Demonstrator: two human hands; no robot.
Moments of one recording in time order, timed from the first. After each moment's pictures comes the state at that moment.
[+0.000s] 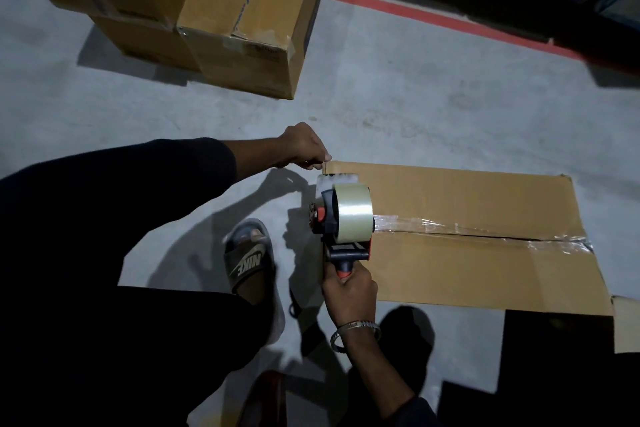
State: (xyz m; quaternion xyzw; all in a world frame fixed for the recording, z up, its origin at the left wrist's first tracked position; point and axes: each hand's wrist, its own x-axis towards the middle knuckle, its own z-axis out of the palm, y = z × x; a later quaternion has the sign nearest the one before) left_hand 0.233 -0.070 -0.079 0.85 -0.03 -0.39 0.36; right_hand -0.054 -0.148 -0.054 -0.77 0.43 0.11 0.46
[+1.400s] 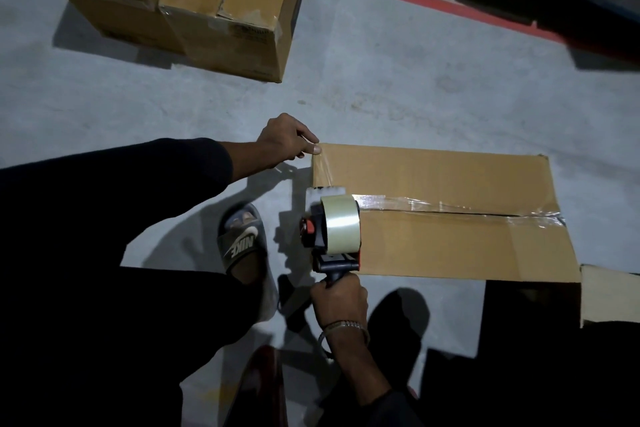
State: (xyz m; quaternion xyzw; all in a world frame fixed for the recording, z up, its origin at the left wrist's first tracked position) left_hand 0.196 -0.055 -0.077 0.86 -0.02 -0.29 0.41; right_hand -0.094 -0.135 -0.026 -0.76 0.48 0.27 0.35
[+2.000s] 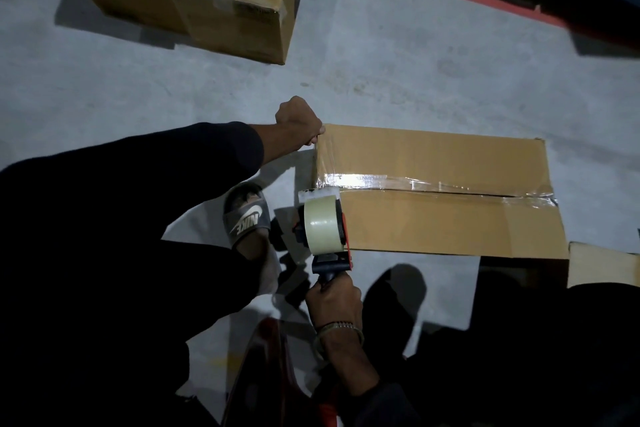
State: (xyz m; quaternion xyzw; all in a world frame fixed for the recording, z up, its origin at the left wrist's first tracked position) left_hand 0.186 -0.092 -0.070 0.89 0.15 -0.26 0.34; right_hand -0.132 -0.115 -0.011 -0.79 0.44 0.27 0.32
